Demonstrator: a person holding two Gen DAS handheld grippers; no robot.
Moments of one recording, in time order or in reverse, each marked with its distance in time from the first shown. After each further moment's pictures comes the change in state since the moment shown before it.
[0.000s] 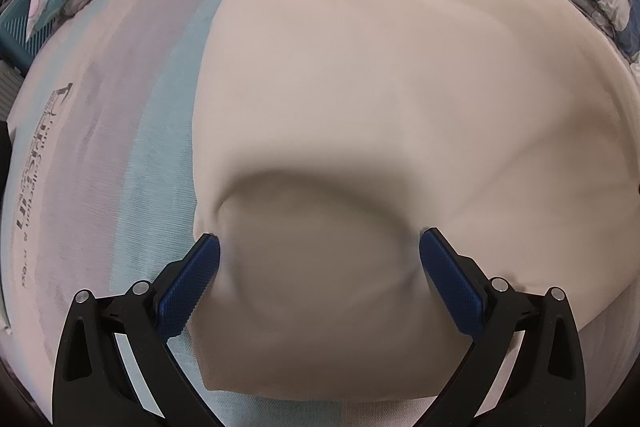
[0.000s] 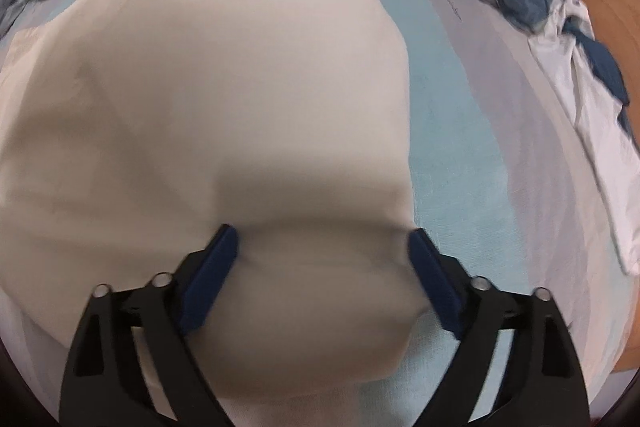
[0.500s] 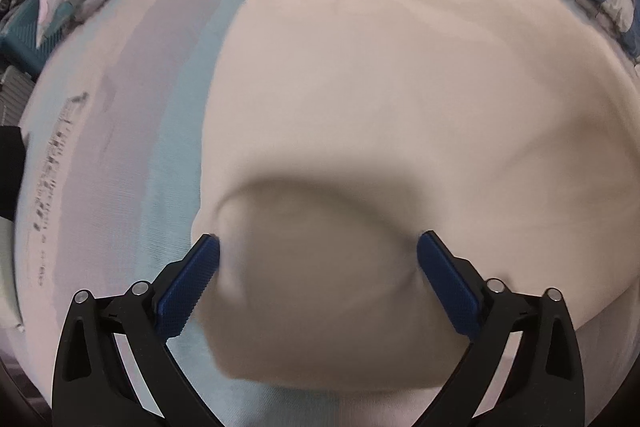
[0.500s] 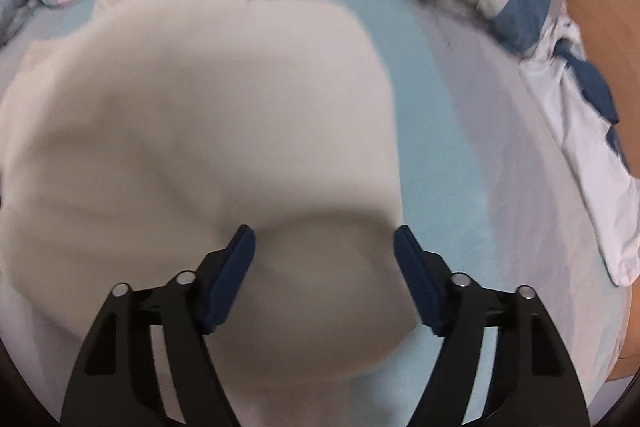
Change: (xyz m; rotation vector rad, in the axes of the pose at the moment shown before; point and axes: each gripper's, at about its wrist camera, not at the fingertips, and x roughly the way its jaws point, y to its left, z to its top) left arm -0.026 -0.006 0.006 -0.001 -0.021 0.042; right arm -0.049 0.002 0.005 -0.041 -0.111 -0.005
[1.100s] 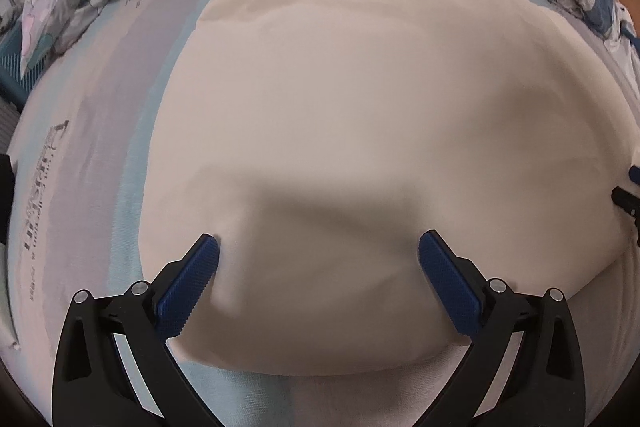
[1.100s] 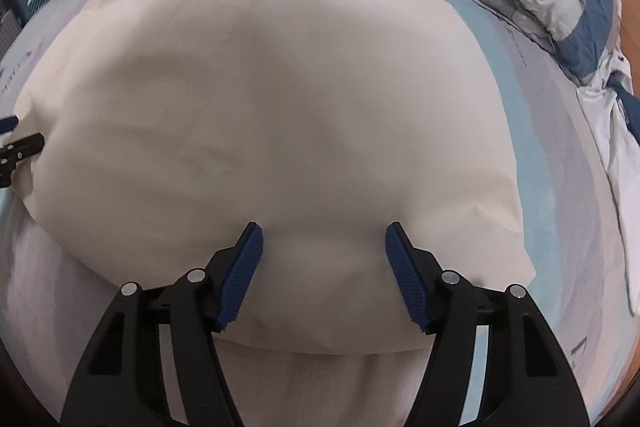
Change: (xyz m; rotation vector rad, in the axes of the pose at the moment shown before) left arm -0.005 -0.032 -0.021 0.094 -0.055 -0.047; right arm 0.010 0.074 -0.026 -0.170 0.048 0.116
